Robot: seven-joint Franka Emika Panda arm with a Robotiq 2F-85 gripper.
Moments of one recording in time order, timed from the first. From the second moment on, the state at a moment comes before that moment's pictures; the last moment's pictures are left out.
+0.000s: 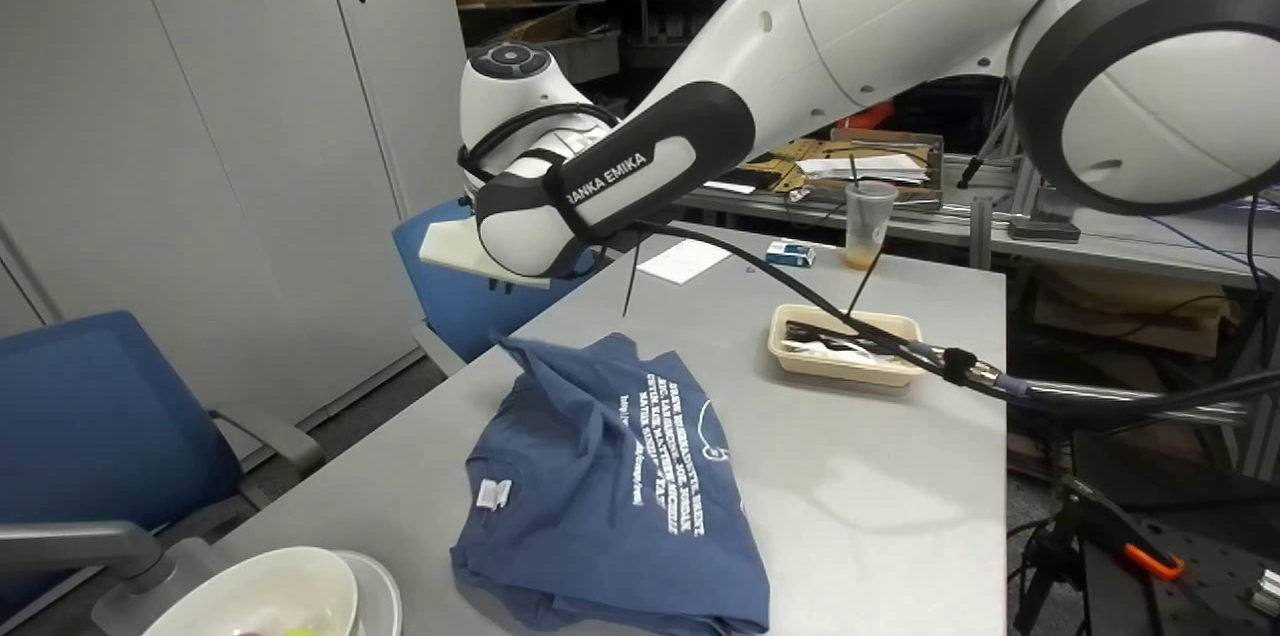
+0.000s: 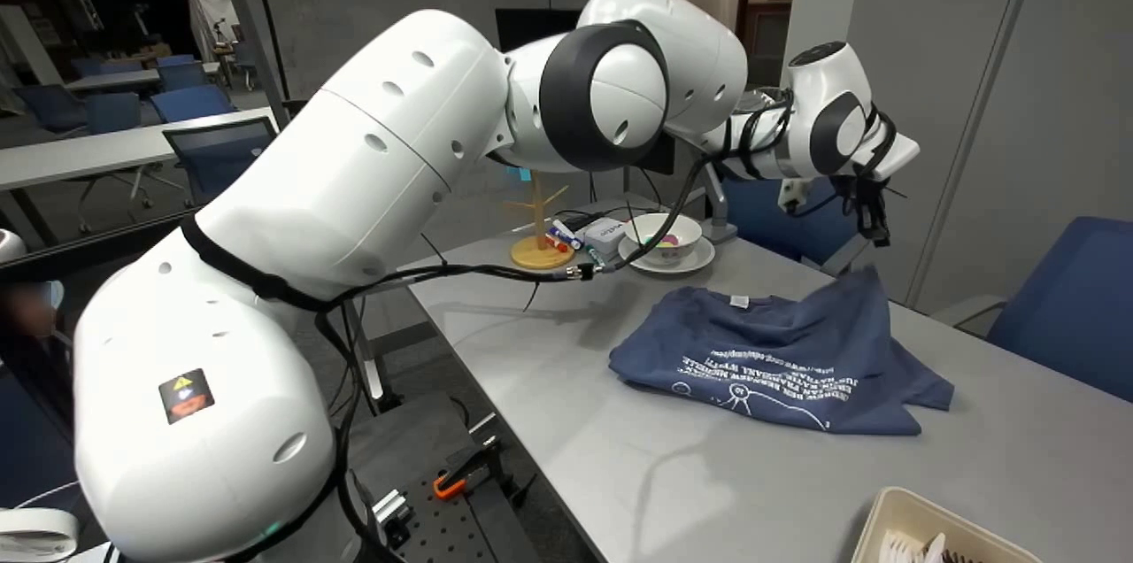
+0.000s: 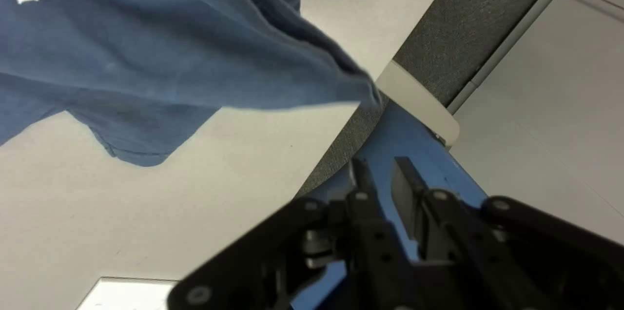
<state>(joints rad) 0.19 0.97 -0.27 -1.10 -0.11 2.54 1.25</state>
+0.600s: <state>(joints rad) 0.20 0.91 -0.27 -1.16 -0.15 2.51 1.19</state>
